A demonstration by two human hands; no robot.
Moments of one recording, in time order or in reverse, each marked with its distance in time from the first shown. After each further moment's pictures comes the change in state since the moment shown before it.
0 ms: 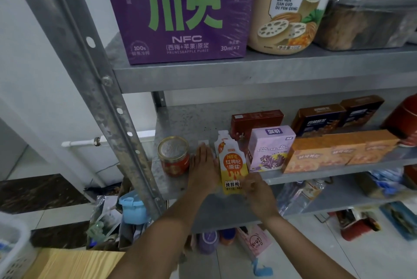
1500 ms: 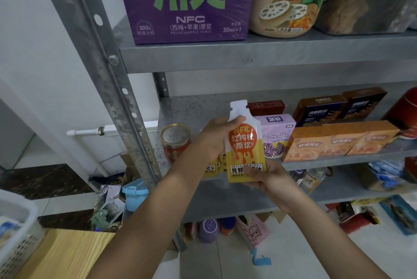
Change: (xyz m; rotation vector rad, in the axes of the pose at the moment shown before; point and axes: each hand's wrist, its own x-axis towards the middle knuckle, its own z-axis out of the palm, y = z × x) left_hand -0.043 0.076 -0.131 -1.303 -0.255 -0.137; right_hand -0.057 -0.071 -0.066 0.676 -0.369 0.047
